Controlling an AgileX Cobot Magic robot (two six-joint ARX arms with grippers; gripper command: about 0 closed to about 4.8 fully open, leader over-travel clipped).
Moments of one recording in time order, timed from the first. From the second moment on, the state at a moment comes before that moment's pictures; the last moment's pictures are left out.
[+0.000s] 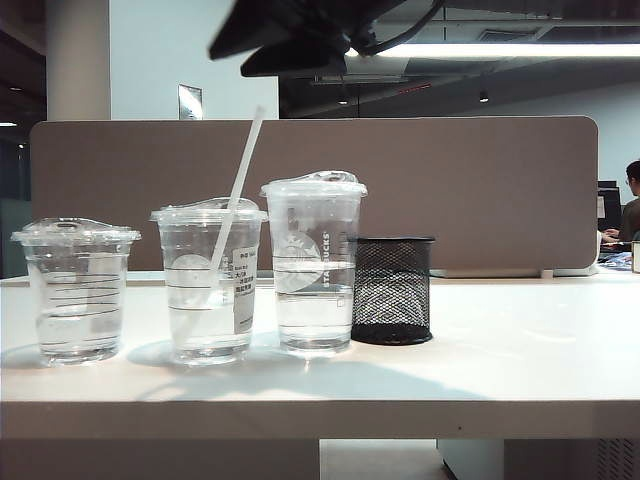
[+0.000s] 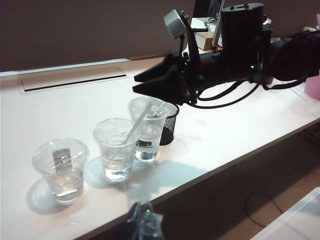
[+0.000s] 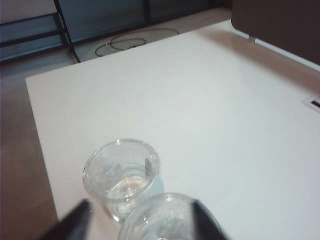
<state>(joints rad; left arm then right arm) -0.12 0.08 1.13 -1.21 0.49 0.00 0.74 1.52 1.10 0.17 -0.26 -0.06</state>
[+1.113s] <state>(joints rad) -0.12 0.08 0.75 -0.69 0.49 0.05 0.74 0.58 0.75 0.05 0.10 -0.14</state>
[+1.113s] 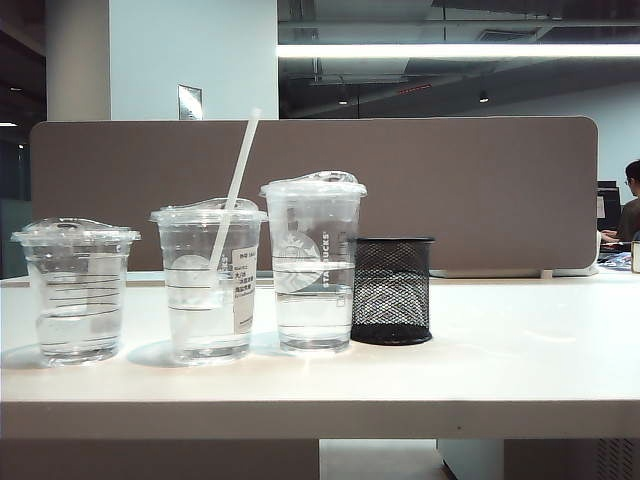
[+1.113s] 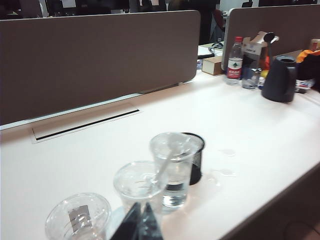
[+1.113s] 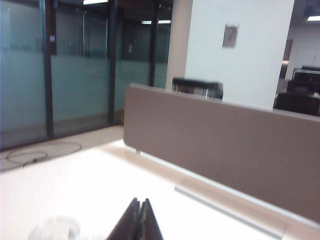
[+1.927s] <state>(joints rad) -0.12 0.08 0.02 -0.02 0.26 -0.08 0.74 0.33 0.08 0.17 0.10 0.03</state>
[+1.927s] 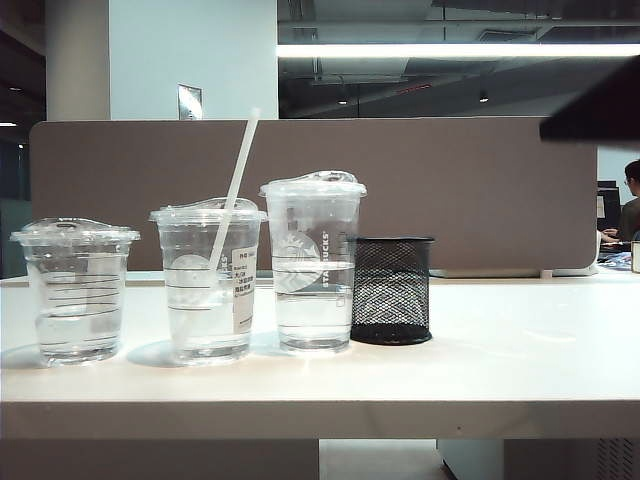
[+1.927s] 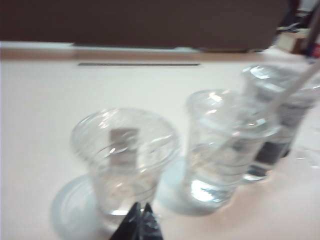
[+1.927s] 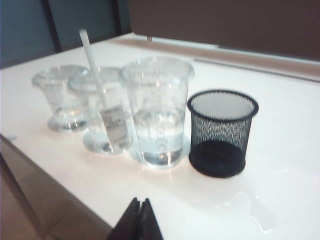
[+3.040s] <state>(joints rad) -0.12 0.08 0.00 -0.07 0.18 -0.08 0.49 0.19 0.01 -0.08 0.07 -0.01</state>
